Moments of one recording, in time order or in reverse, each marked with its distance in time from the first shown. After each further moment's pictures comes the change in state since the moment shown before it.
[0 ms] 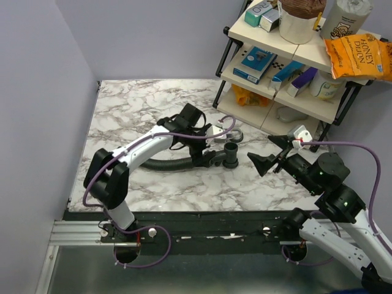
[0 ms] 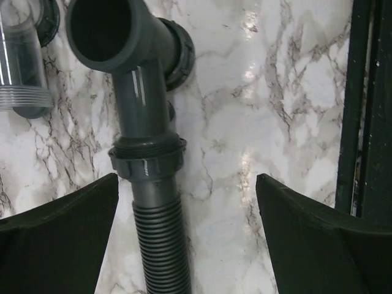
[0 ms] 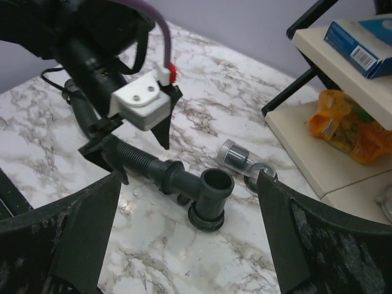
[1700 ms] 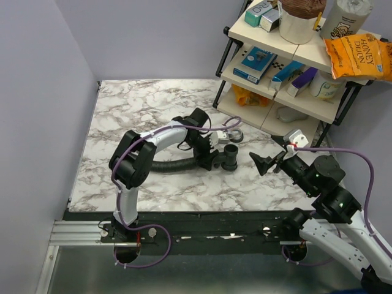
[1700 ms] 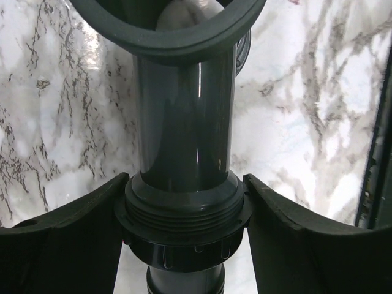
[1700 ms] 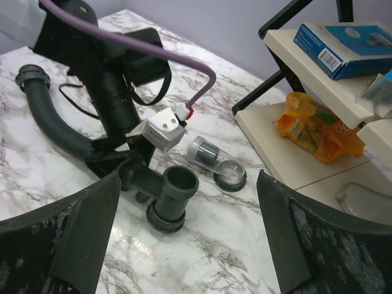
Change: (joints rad) left arm 0.037 0.343 0.117 0.000 0.074 -0.025; right arm 0.000 -0.052 -0.086 0.052 0.070 -0.109
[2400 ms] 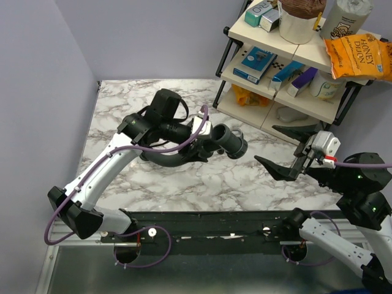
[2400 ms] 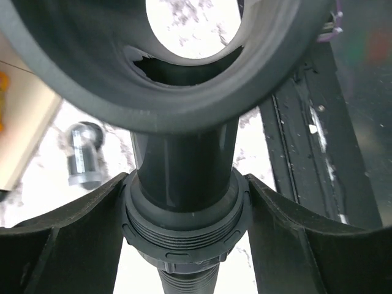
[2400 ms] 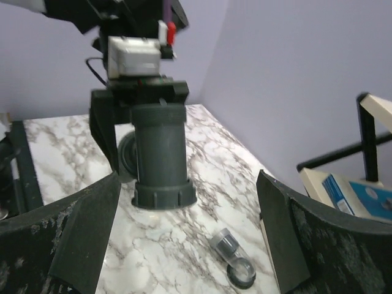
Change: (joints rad) left arm -0.019 -0.632 0.108 -0.227 0.170 0.072; right arm 0.000 0.068 0.323 -0.030 -0.374 -0.108
